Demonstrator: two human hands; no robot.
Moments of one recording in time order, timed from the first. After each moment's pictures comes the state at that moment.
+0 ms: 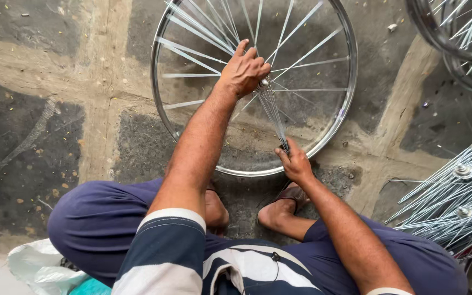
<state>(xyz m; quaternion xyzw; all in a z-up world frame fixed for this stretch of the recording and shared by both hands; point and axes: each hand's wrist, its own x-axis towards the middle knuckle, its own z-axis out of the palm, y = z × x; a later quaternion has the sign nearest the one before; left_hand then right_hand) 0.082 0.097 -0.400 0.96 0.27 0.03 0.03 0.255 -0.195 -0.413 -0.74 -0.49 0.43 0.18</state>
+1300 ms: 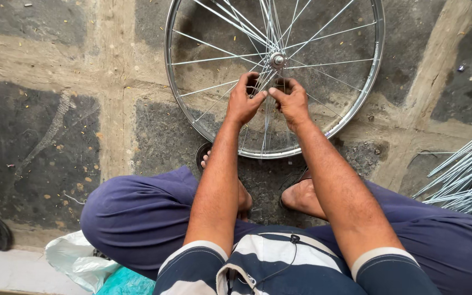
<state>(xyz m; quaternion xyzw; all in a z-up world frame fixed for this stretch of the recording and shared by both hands) 0.014 -0.025 -0.424 0.56 0.54 0.26 0.58 0.179 -0.072 -0.422 -0.69 -0.18 0.56 0.42</state>
